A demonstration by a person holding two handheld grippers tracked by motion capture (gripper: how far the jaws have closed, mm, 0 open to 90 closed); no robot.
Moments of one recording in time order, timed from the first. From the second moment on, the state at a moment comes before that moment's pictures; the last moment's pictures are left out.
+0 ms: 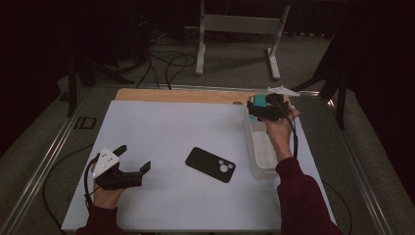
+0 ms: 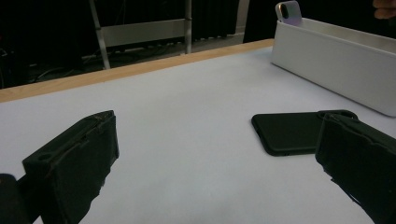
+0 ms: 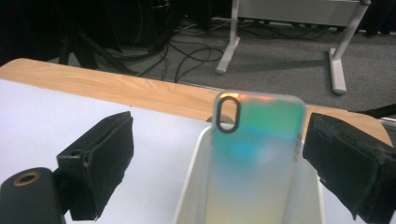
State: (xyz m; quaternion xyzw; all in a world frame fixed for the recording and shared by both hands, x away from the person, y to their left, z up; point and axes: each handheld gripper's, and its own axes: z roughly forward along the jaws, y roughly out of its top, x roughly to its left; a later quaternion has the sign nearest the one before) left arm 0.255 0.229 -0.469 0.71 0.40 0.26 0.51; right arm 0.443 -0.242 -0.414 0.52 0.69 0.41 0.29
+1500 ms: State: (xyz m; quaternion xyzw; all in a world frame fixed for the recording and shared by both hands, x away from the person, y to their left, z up) left arm 0.307 0.174 -0.443 0.76 0.36 0.22 0.50; right arm 0.290 -0.265 -0.436 0.43 0.69 0.50 0.30
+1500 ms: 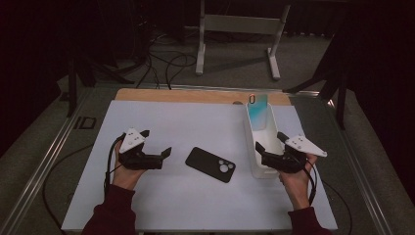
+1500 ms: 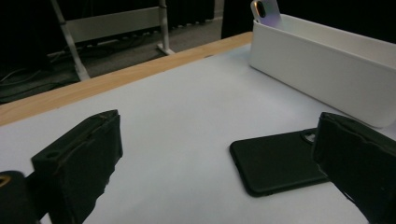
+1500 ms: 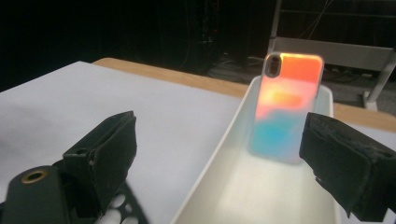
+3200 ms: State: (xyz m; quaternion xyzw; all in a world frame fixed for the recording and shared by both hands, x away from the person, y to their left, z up) left arm 0.402 0.046 -0.532 0.86 0.34 0.10 0.36; right arm 0.269 -0.288 -0.447 0.46 0.66 0.53 0.29
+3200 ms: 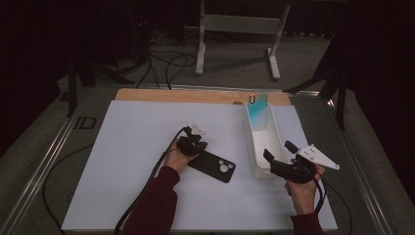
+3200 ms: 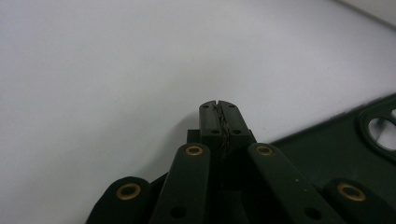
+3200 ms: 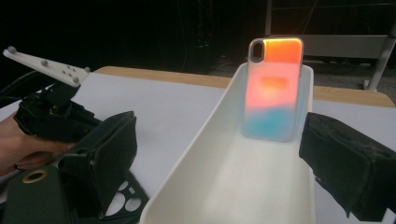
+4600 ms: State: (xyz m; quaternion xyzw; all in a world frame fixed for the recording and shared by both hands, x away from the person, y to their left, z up) left arm 0.312 0.093 -0.528 0.88 0.32 0.11 0.34; right arm 0.267 -0.286 -0.447 0.45 0.67 0.52 0.29
